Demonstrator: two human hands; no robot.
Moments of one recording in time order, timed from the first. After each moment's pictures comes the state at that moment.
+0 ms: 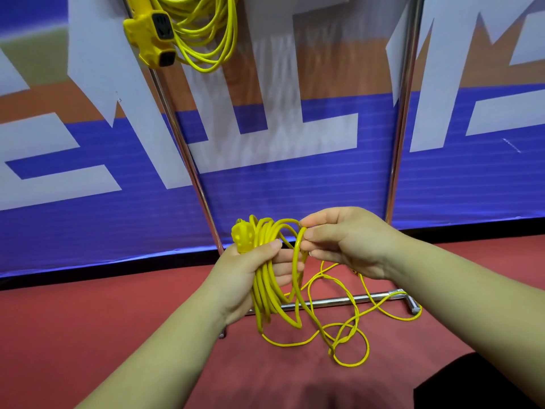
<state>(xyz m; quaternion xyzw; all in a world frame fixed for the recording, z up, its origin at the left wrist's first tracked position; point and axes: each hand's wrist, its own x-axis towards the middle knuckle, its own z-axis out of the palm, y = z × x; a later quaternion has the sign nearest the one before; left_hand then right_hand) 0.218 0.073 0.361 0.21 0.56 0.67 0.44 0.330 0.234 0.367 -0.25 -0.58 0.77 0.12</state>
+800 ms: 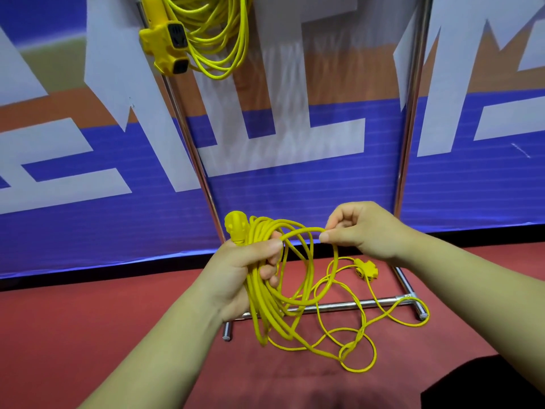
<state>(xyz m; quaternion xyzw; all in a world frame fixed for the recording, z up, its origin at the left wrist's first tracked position) 0.205 0.060 0.377 0.23 0.51 0.68 0.47 0.330 0.269 0.355 -0.20 -0.79 0.56 0.17</state>
